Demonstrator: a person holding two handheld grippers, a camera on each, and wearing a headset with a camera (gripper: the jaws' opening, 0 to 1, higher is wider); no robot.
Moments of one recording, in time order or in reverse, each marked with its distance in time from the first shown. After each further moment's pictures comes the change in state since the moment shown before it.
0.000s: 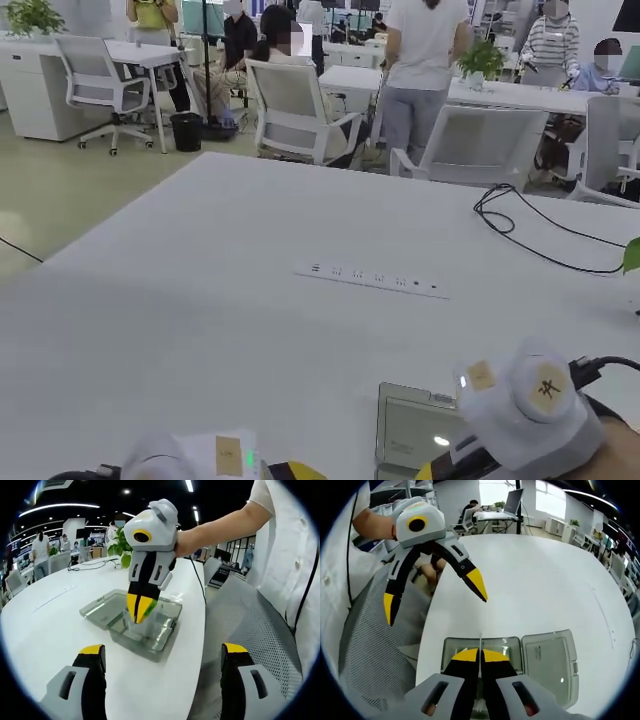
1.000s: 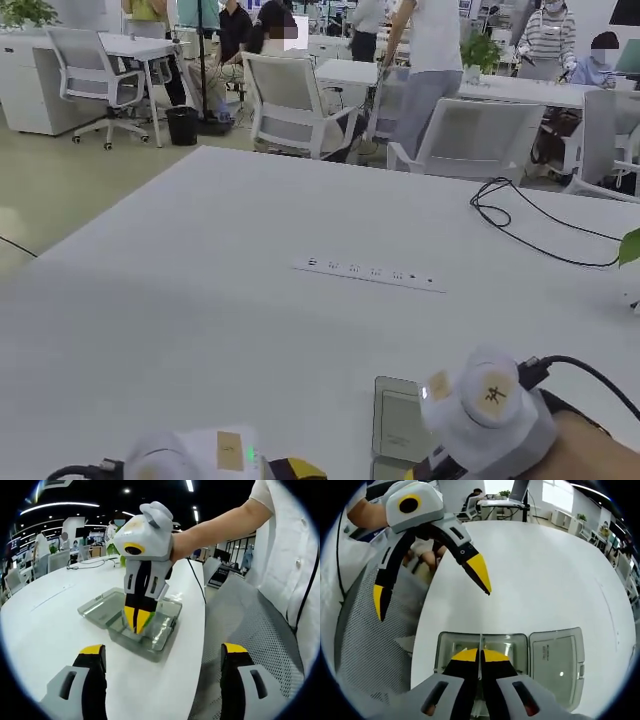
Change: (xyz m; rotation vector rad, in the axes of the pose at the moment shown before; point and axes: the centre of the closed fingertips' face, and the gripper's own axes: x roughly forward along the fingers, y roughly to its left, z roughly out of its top) left arm 0.004 0.000 -0.002 -0.009 0.003 -0.010; right arm 0.021 0.001 -0.013 -0.028 0.111 0.025
